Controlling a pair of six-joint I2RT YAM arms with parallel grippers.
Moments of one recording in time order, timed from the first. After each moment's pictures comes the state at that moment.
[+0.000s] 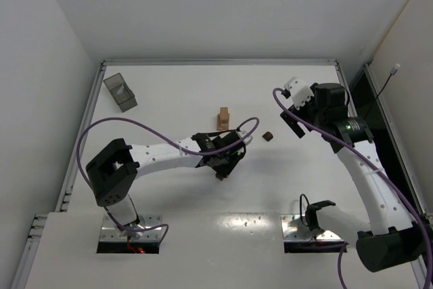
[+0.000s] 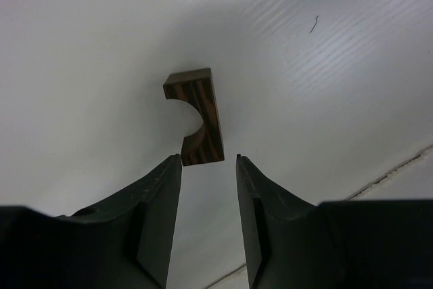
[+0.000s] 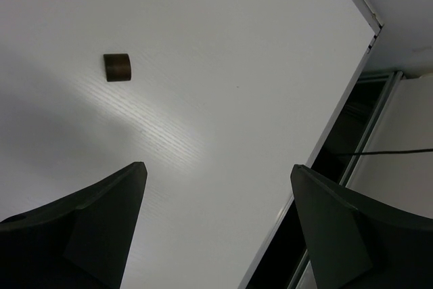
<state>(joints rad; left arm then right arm) -1.04 1.67 1.16 -0.56 -0.15 -0.32 0.21 1.05 1.09 -0.72 0.04 -0.60</state>
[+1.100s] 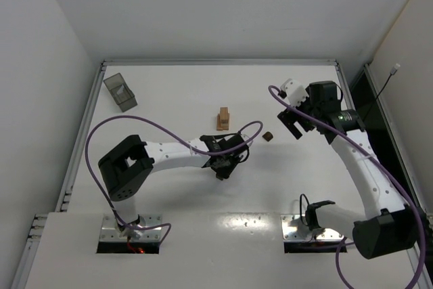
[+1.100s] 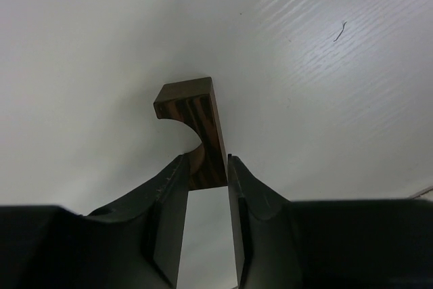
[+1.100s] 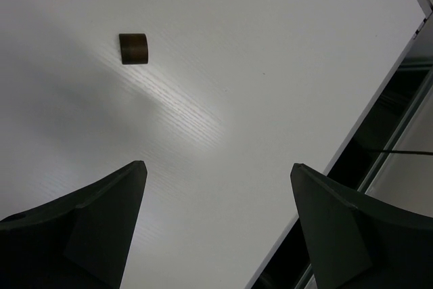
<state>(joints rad) -1.04 1.77 1.16 -0.54 -0.16 -0.35 0.18 1.14 1.09 -0.75 0.00 -0.60</state>
